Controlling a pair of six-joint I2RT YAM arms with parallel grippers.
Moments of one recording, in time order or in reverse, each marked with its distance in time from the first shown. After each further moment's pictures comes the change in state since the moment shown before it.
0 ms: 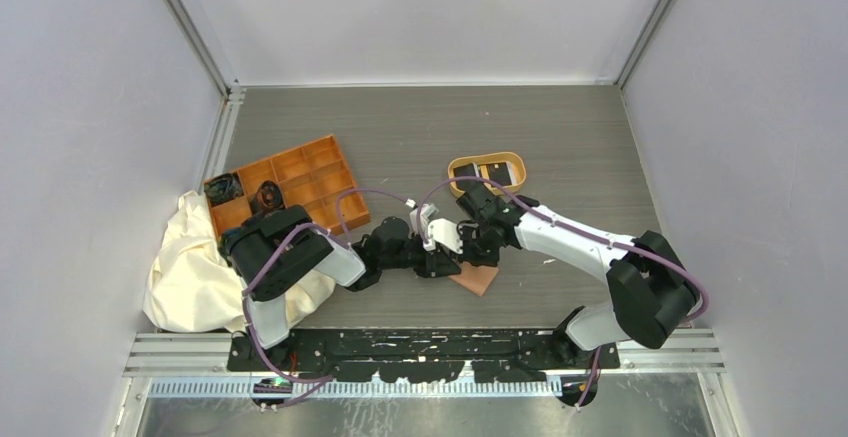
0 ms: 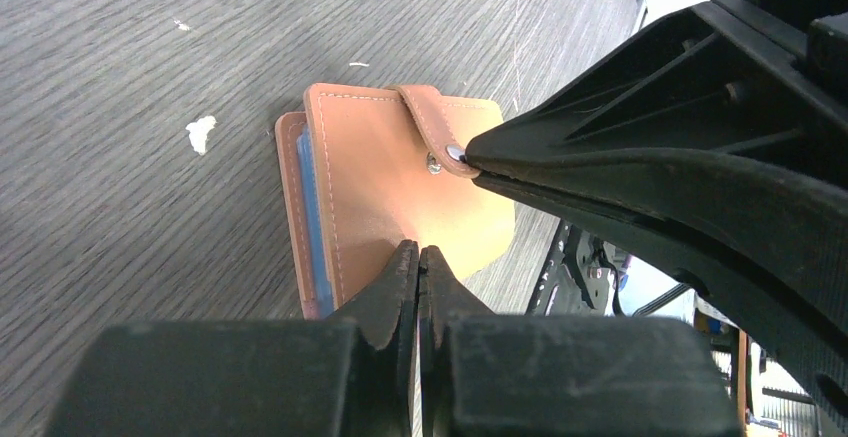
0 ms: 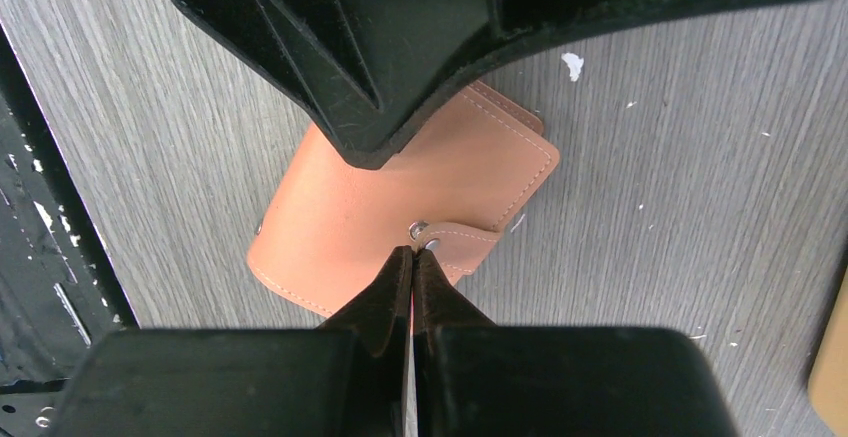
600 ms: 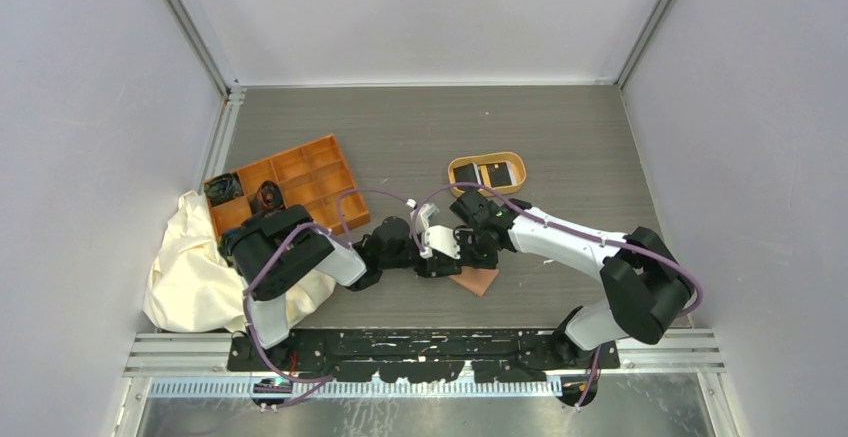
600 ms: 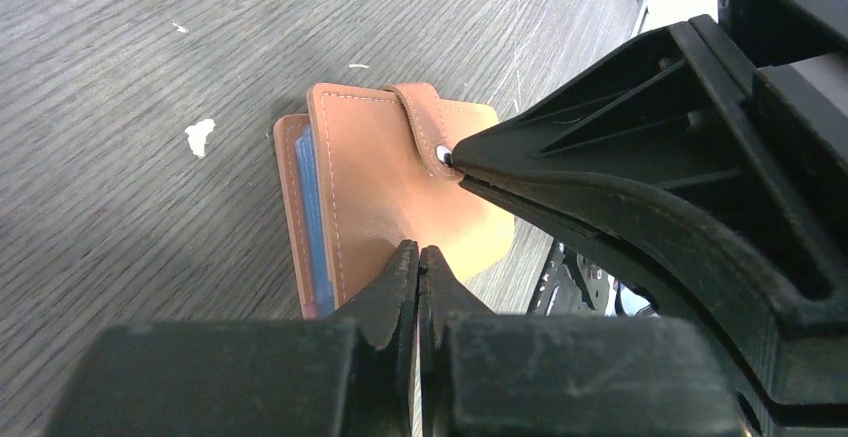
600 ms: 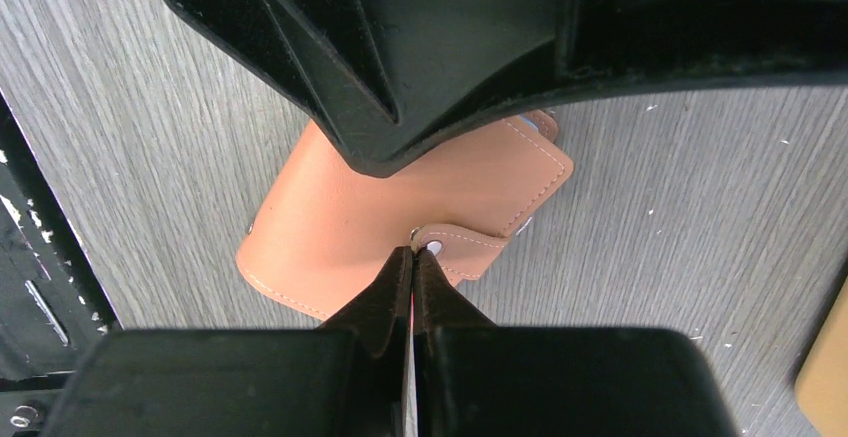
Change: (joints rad) left arm 0.000 0.005 0.004 0.000 0.001 0.000; right arm 0.046 0.028 -0.004 0.000 0.067 -0.015
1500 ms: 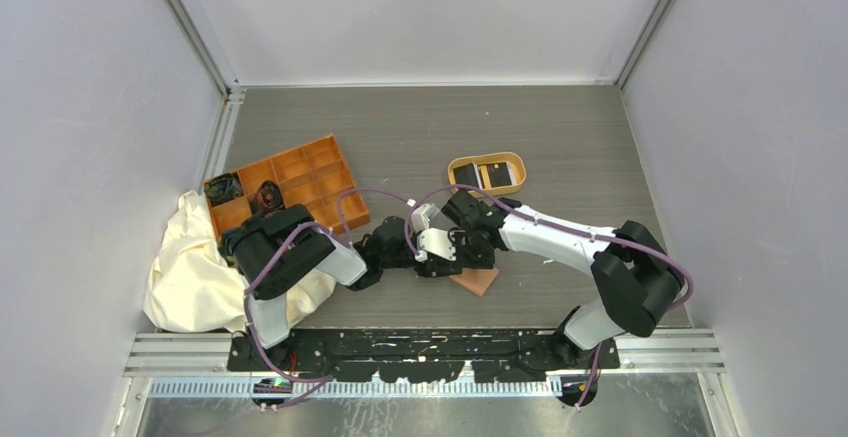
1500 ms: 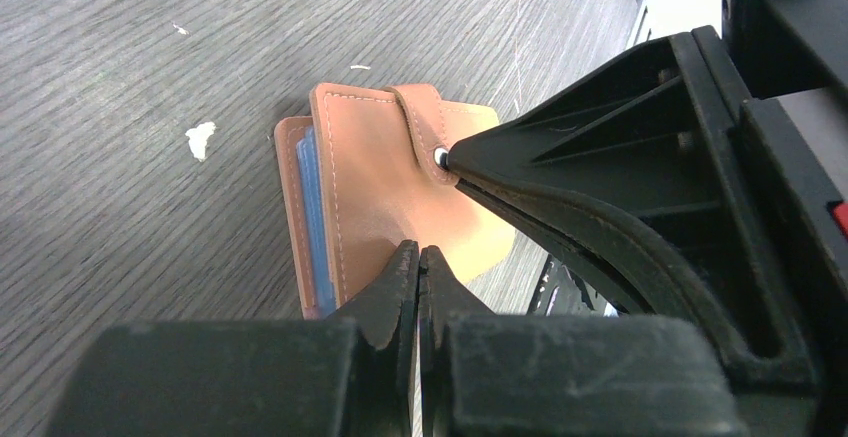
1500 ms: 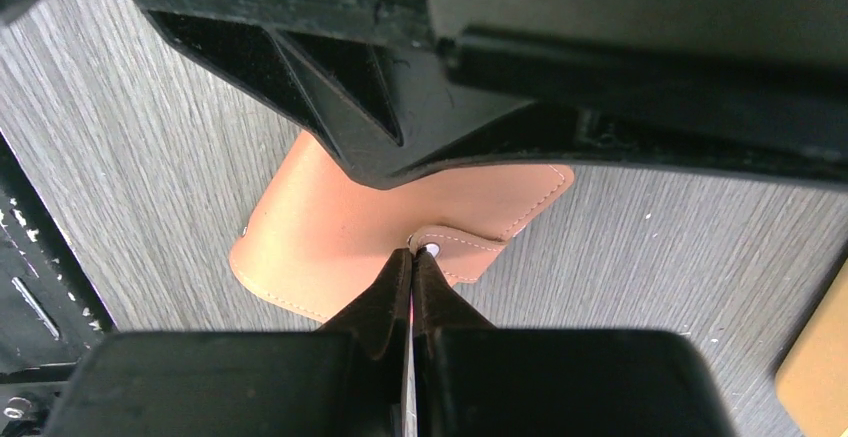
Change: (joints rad) left arm 0.000 0.008 0.006 0.001 0.007 -0.002; right arm 0.040 0.050 0.035 -0.027 0.064 0.008
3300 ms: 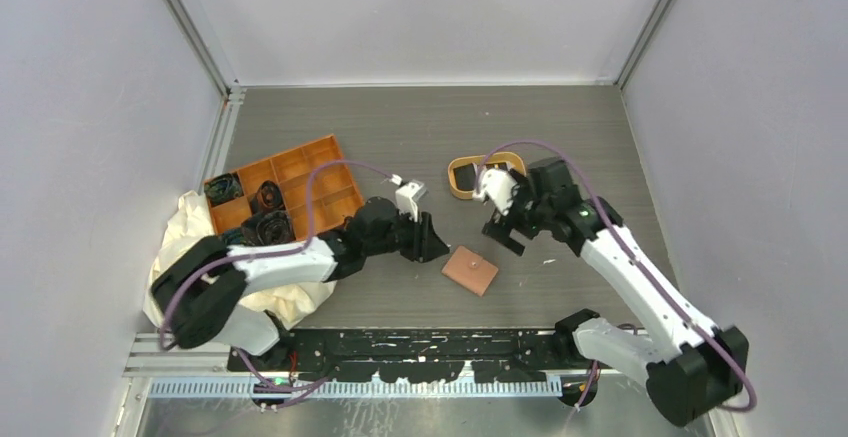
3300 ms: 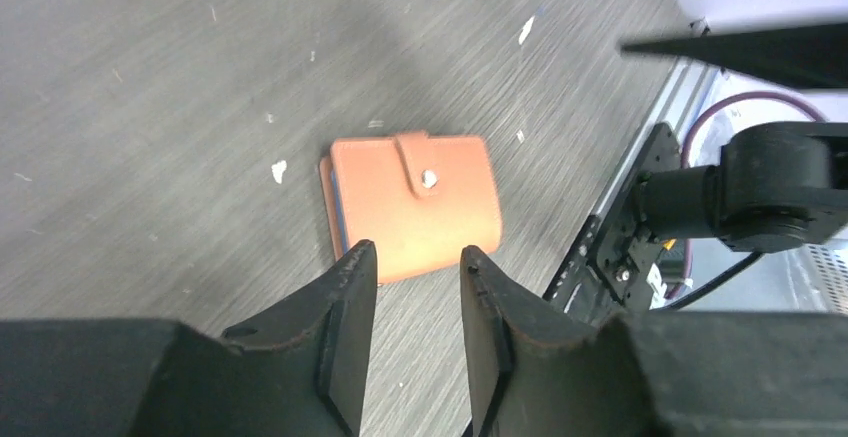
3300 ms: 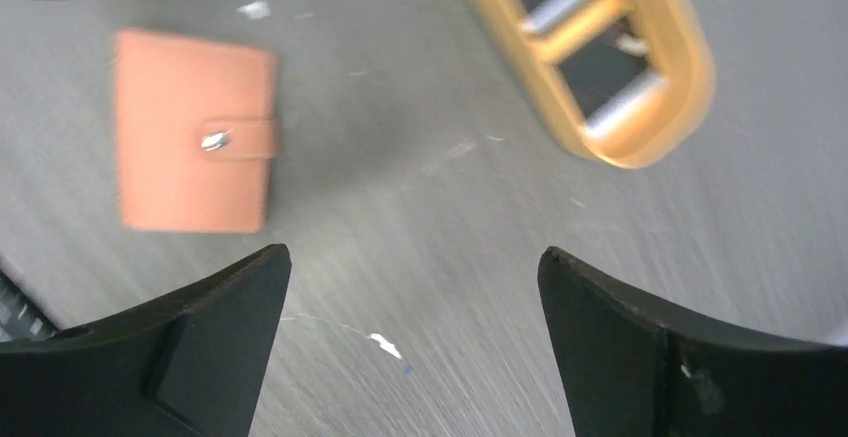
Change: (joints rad) left arm 0.029 -0.352 0.037 -0.429 -0.124 0.211; right arm -0.348 -0.429 0.011 -0.052 -0.113 0.050
